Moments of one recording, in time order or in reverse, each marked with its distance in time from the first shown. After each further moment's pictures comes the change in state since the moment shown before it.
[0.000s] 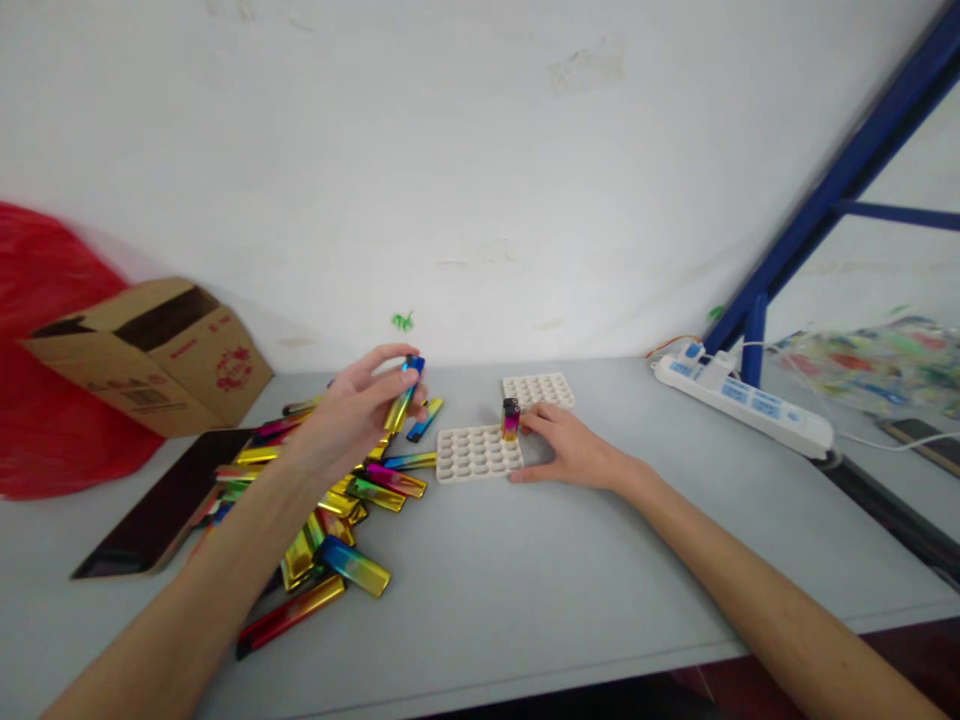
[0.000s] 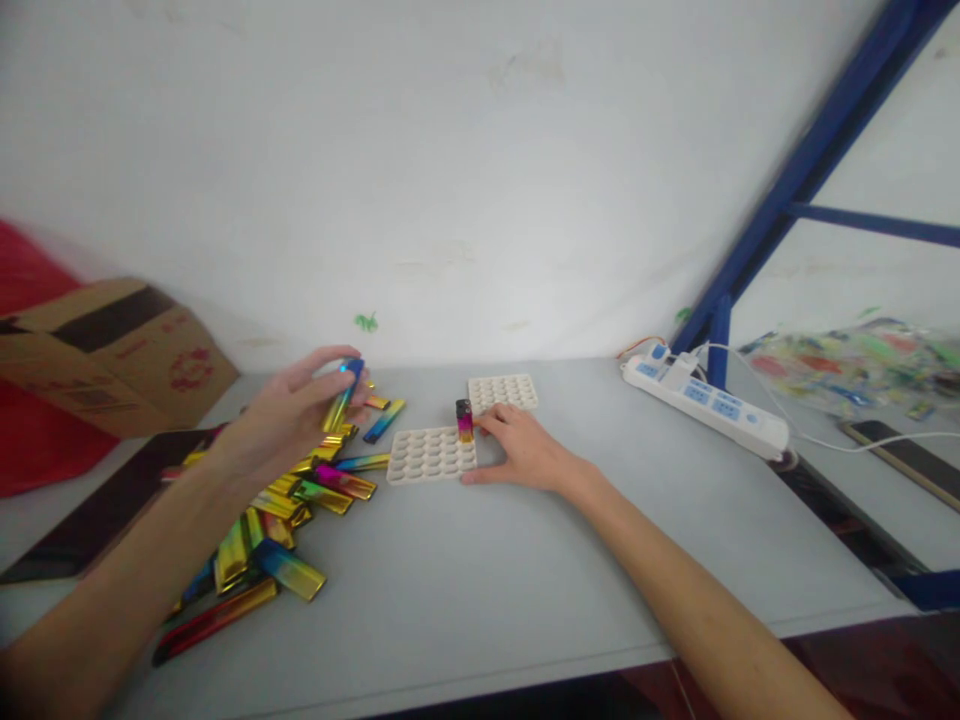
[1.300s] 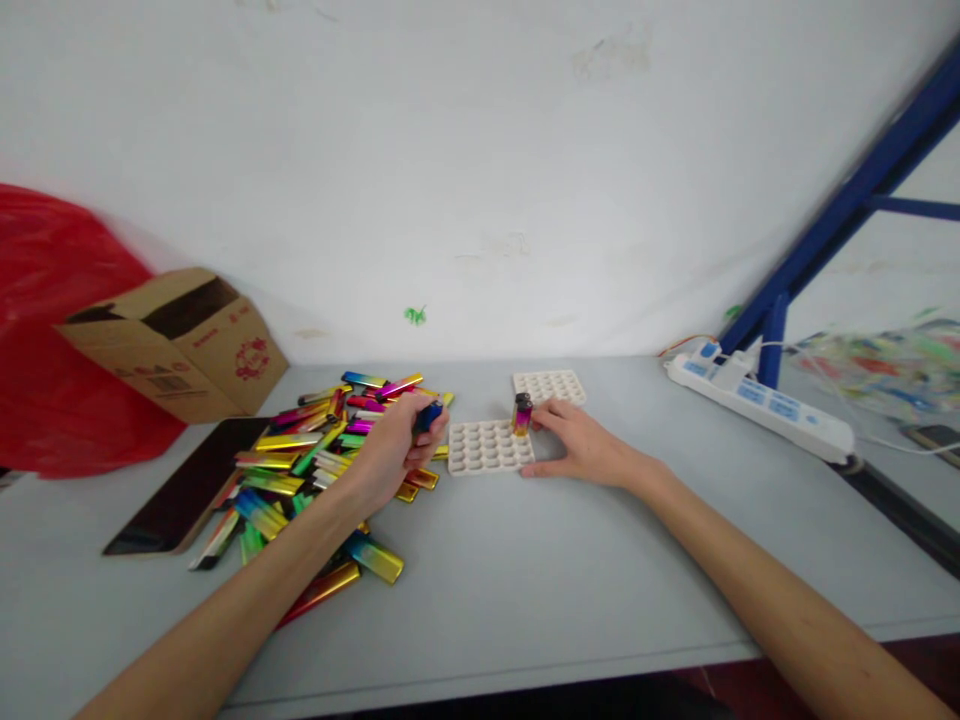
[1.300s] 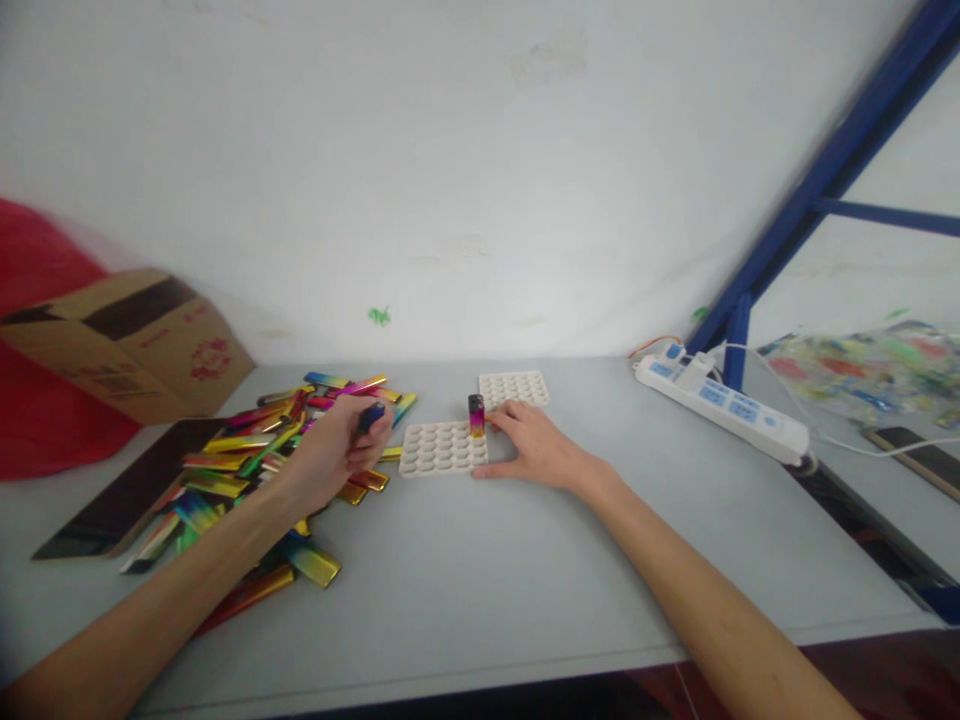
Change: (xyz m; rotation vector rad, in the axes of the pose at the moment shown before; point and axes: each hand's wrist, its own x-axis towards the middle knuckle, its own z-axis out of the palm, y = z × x) left_hand -0.016 -0.037 0.015 0.001 -0.030 -0.289; right_hand 0.000 -0.003 -0.004 -0.018 -0.015 -0.014
